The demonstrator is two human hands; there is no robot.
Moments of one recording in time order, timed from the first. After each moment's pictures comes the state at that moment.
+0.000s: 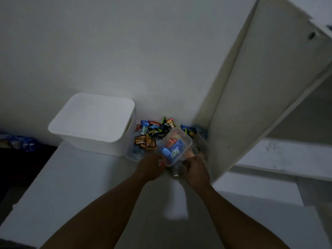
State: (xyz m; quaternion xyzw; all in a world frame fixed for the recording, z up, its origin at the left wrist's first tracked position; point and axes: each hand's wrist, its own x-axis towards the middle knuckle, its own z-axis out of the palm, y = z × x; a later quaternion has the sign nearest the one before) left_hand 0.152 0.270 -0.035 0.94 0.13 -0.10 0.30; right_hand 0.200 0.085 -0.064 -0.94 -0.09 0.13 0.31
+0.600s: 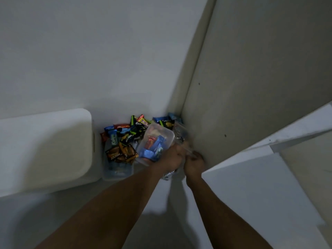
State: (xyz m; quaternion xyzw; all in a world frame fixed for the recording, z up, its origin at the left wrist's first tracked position) left_hand 0.258 0.215 -0.087 0.86 -0.07 -0.28 0.43; right_hand 0.218 0.122 -0.106 -0.74 0.38 -0.03 0.55
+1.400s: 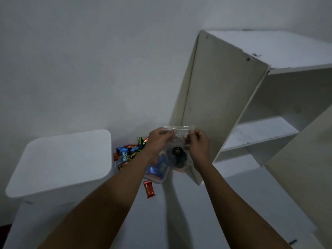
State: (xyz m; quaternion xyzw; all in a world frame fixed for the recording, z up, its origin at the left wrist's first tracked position) left_hand 0.229 0.273 0.081 0.65 0.05 -0.11 0.75; right_hand 0.196 0.136 0.078 -0.70 0.15 -0.16 0.68
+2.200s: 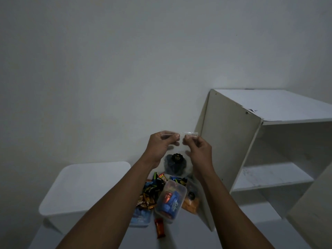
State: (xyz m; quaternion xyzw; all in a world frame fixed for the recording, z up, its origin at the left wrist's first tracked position) left_hand 0.206 0.324 0.214 0.64 -0.06 0.03 0.76; right_hand 0.193 0.186 0.199 -0.65 0.00 -0.15 0.74
